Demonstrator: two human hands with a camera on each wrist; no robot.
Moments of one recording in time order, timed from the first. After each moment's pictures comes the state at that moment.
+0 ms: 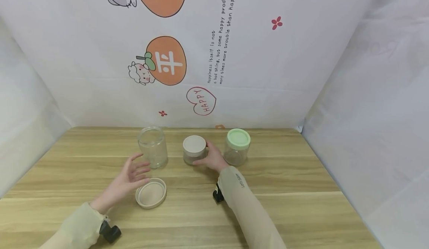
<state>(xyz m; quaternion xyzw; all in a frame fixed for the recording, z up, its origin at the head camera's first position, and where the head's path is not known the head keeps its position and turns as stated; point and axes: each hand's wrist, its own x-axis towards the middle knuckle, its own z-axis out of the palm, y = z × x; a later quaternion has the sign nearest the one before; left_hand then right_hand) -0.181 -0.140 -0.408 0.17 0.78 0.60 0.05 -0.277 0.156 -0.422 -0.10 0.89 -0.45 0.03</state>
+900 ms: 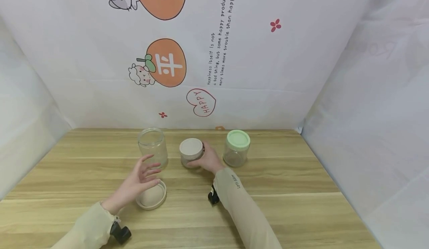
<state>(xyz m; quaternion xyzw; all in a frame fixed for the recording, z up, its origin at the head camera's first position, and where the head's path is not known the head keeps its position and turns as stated) -0.179 -0.112 -0.404 0.18 0.76 0.62 0.07 -0.275 0.142 -0.420 -0.10 0.87 -0.48 0.01</state>
